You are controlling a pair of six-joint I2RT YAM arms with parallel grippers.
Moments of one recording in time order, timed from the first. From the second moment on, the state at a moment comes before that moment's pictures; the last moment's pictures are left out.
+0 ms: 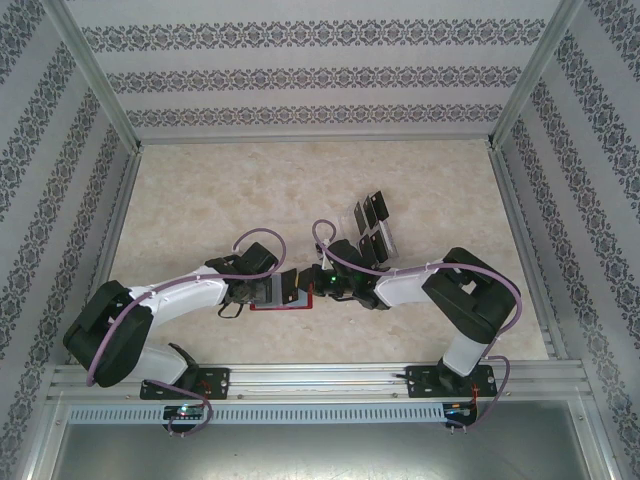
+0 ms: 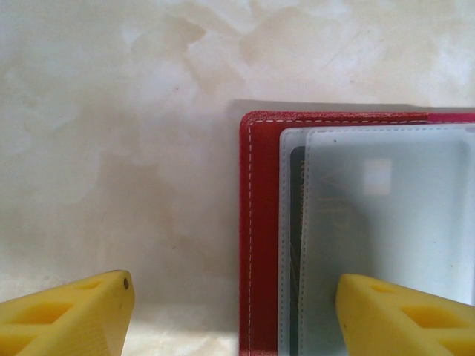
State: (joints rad) left arm -0.63 1.40 0.67 -0.57 -0.23 -0.66; right arm 0.83 1.73 0.66 0.44 -0.37 1.03
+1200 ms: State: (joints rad) left arm -0.63 1.39 0.65 -0.57 -0.25 -0.67; right arm 0.85 1.82 0.61 0.68 -0.33 1.21
